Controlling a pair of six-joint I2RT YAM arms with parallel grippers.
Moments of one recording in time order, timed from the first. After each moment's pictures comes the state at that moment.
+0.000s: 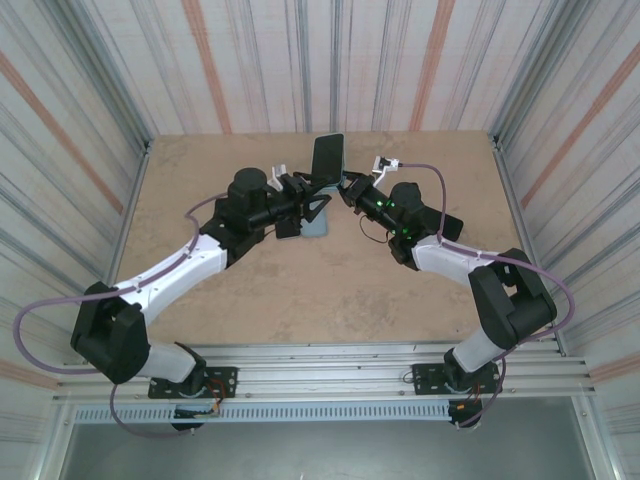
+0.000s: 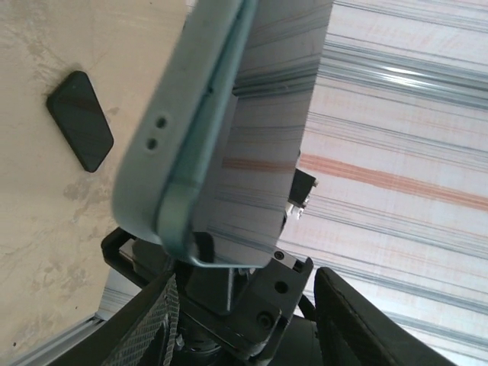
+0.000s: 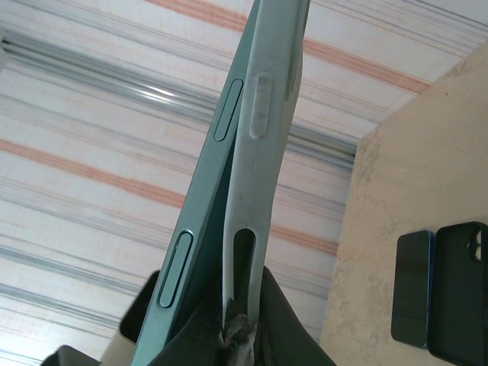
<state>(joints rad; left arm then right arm) -0.60 1.40 1.03 0.22 0.40 -1.67 0.52 1.57 0.82 0.87 -0.31 1.30</state>
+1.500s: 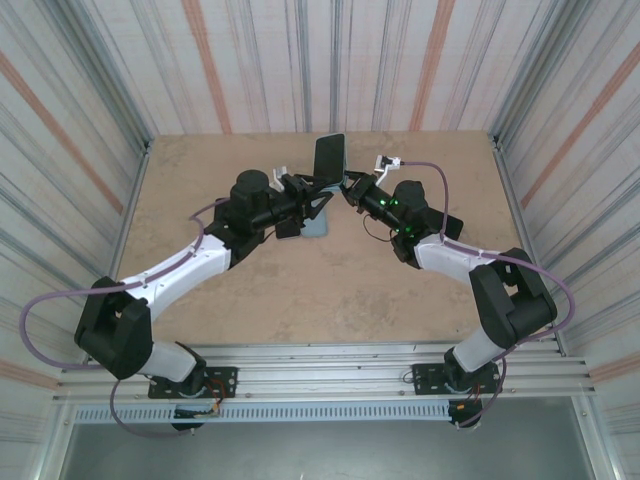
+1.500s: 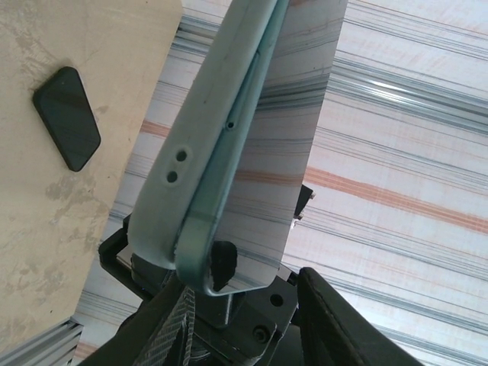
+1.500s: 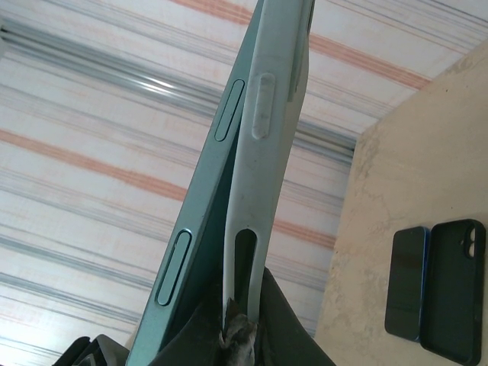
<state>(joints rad) -0.61 1.43 1.01 0.30 0.38 -1.75 0.49 1.57 0.82 0.87 -0.37 1.29</state>
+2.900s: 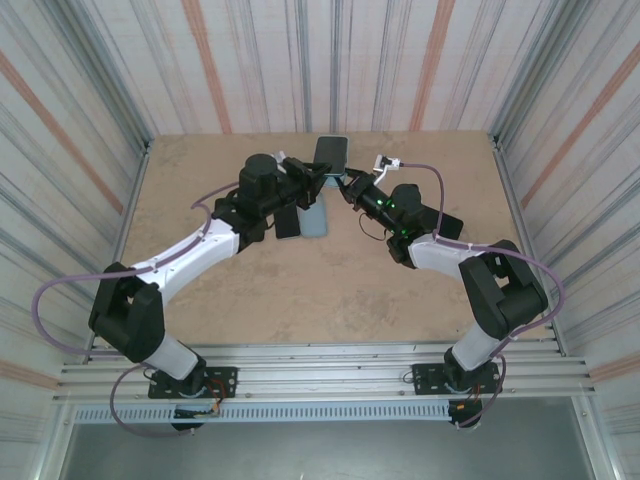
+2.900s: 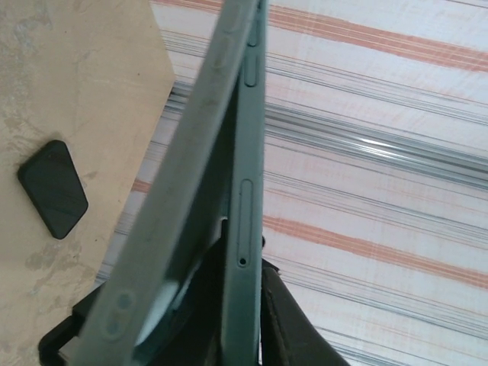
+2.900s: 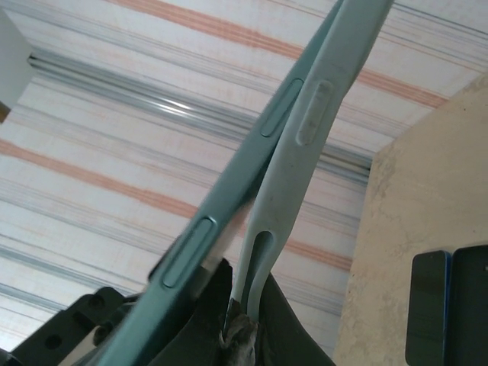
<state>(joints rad) -0.59 1.53 1.16 0.23 0.23 -1.72 0.51 1.64 0.82 0.99 -0.31 1.34</state>
